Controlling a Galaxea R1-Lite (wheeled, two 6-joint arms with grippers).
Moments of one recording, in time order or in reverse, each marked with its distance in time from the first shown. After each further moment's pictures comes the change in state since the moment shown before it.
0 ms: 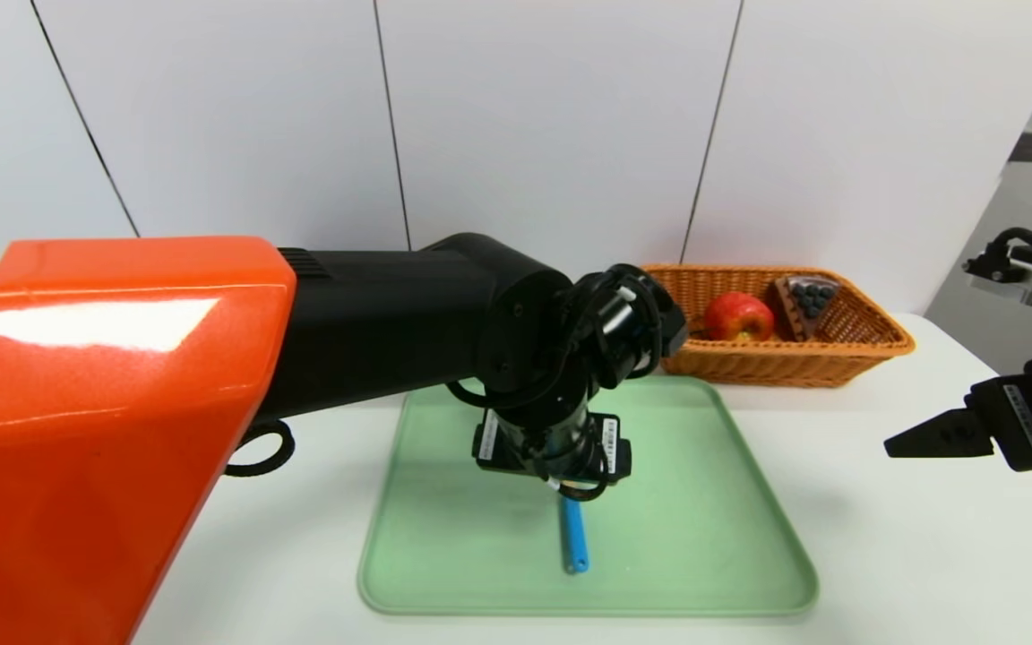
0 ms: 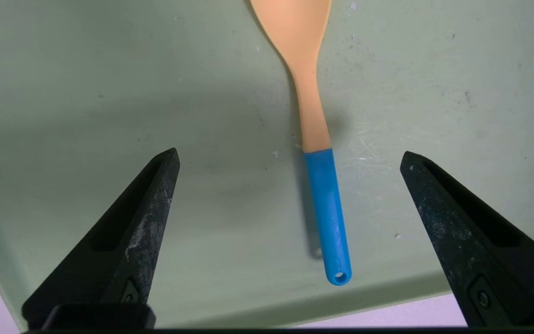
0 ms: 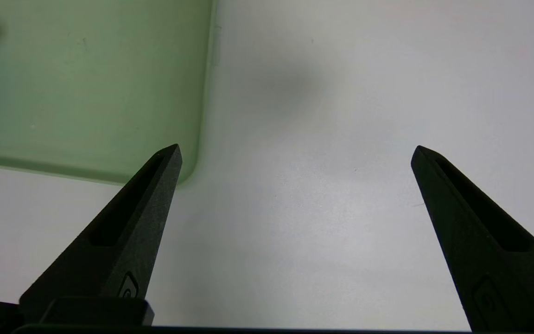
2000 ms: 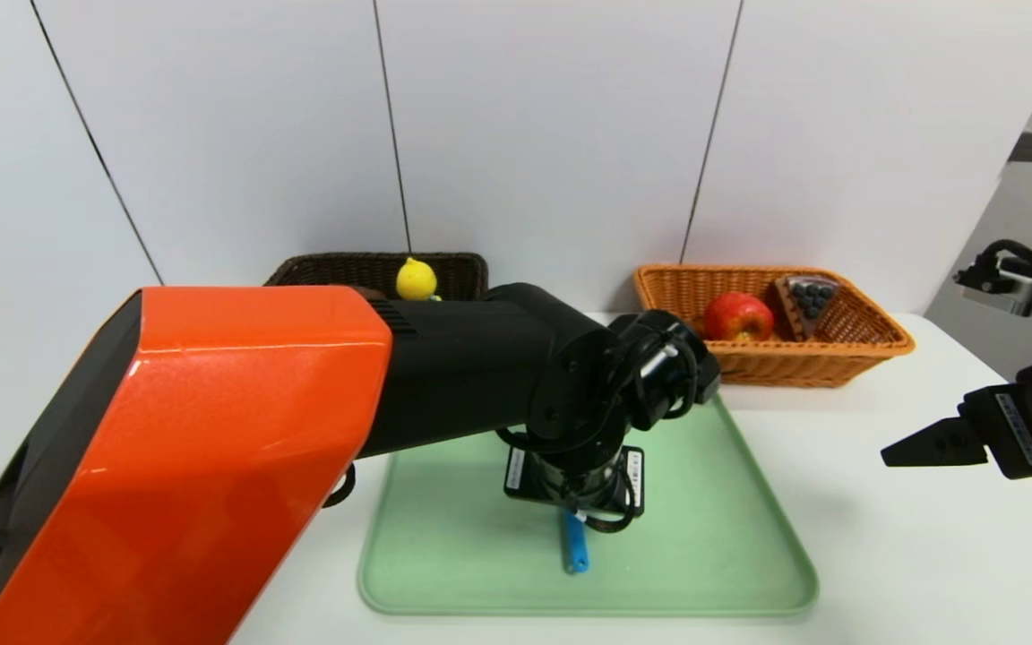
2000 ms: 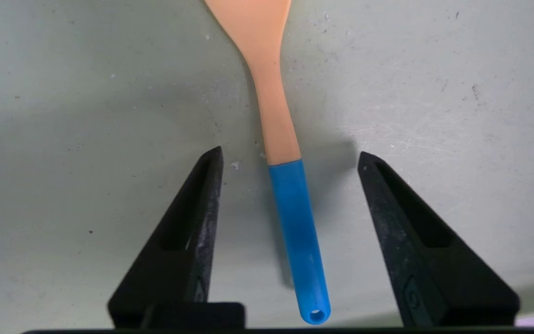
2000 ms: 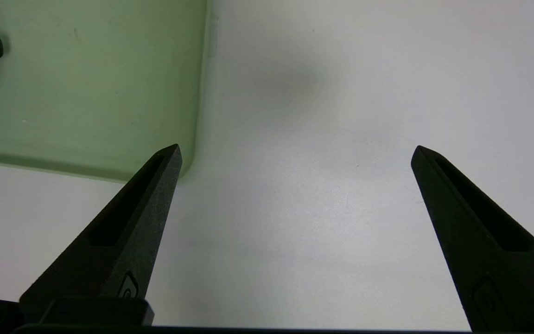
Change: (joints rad) left arm -0.040 0.073 0.000 -0.043 0.017 -0.018; right arm -0.002 0.011 0.016 -0.002 0.001 -0.001
